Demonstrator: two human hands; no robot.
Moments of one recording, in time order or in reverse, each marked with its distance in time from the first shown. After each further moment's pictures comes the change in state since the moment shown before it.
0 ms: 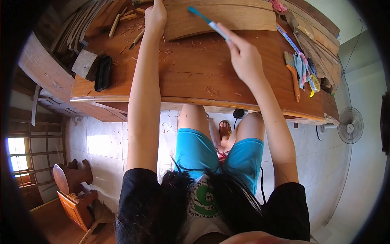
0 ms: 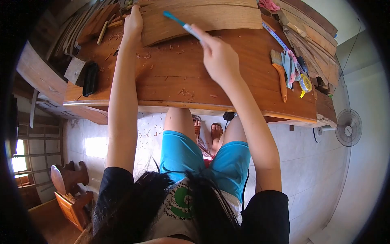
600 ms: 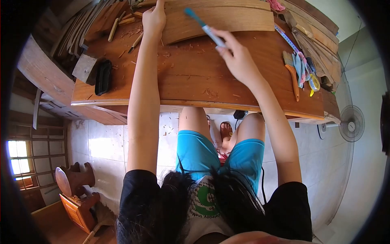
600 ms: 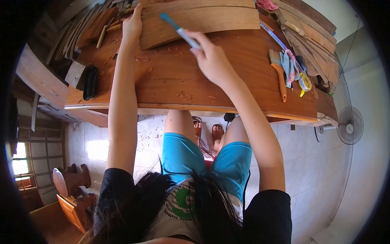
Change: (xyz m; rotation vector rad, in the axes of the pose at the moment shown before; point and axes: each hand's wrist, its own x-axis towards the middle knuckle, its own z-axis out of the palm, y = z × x) left_hand -0.015 0.012 0.005 -0.092 -0.012 0.110; right_hand 0.003 0.007 0.005 0.220 -0.137 -0.071
